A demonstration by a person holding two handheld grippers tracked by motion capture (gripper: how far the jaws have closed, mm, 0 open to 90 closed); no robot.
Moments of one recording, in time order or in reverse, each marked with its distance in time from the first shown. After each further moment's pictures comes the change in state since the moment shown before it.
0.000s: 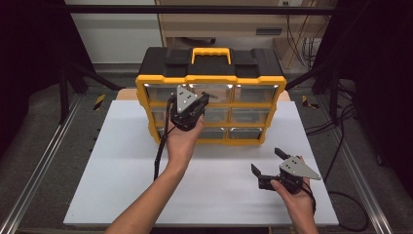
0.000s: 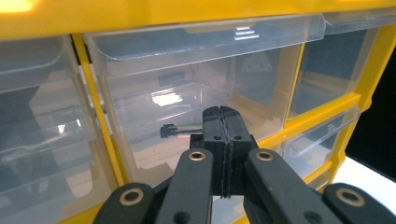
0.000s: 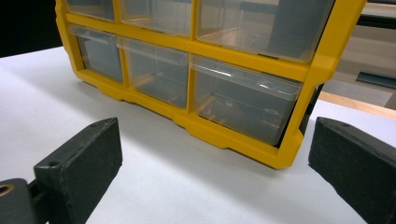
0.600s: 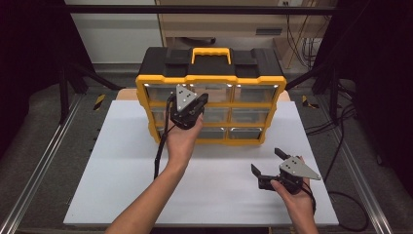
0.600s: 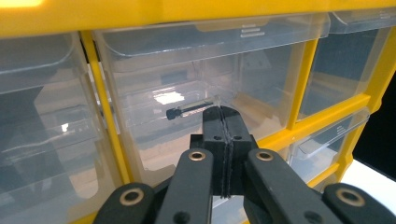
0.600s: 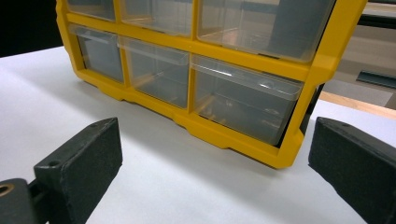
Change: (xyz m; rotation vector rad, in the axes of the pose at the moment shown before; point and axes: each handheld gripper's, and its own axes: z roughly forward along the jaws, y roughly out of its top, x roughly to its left) left arm 0.003 0.000 0.003 0.002 0.009 -0.004; right arm 0.000 0.000 0.000 -0.001 0.001 0.000
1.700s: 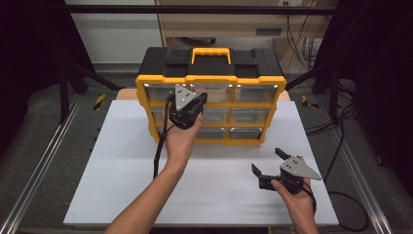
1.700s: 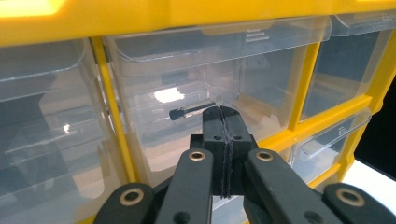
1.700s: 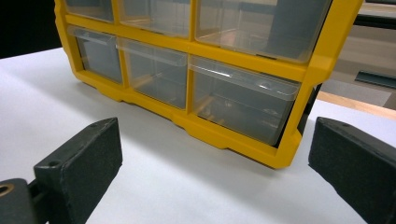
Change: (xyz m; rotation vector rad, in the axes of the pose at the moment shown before) left arm 0.002 0.001 -0.002 0.004 0.003 0.006; right arm -0.001 0.000 -0.001 -0.001 -0.004 0.008
